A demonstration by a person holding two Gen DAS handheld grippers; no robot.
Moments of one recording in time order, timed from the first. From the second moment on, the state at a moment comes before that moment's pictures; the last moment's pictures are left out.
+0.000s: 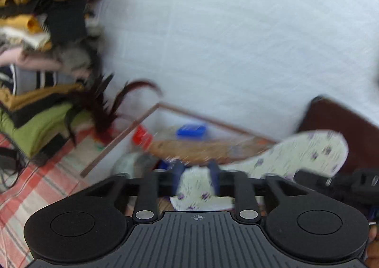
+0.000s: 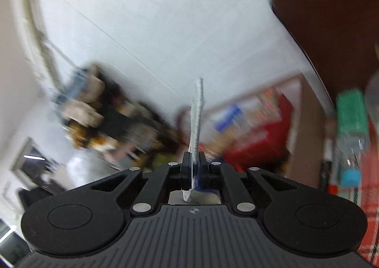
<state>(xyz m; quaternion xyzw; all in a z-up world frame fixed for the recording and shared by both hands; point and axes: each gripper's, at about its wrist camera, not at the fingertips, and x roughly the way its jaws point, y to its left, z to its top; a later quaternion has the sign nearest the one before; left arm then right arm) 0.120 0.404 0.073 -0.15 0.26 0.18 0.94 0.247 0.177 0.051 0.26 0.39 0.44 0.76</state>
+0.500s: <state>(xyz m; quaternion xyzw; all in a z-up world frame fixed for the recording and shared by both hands) 0.110 0.406 0.043 -0.11 0.28 0.18 0.94 0.247 0.159 0.047 0.10 0.34 0.39 0.85</state>
